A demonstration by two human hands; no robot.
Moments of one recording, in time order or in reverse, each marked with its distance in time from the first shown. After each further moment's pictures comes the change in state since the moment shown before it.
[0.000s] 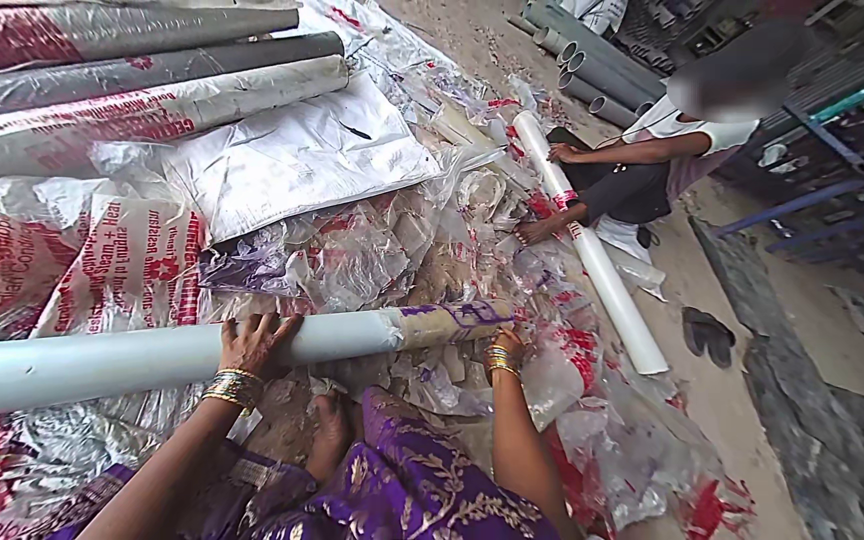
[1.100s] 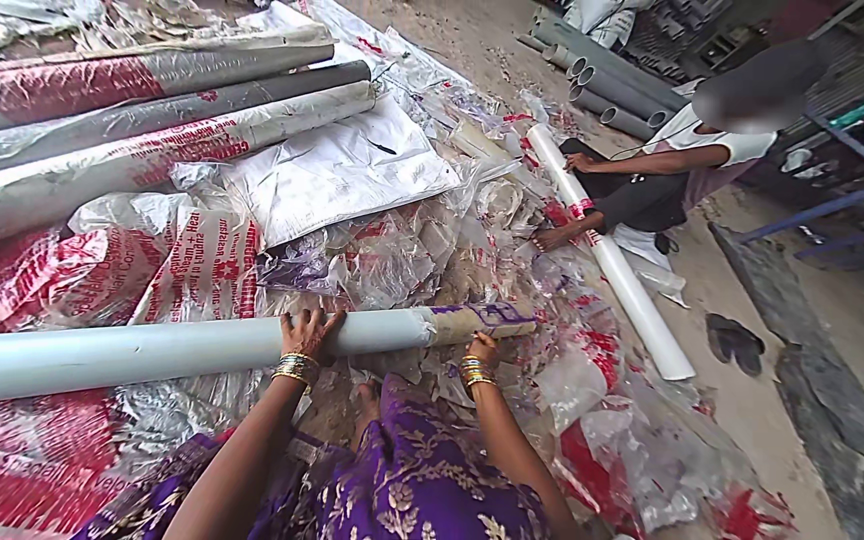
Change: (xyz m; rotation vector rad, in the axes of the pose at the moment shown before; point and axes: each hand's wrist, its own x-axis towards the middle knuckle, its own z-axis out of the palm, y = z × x) left_hand -0.006 -0.001 -0.008 -0.029 -0.034 0.004; right_hand -0.125 -0.006 0.036 -0.051 -0.136 -0.035
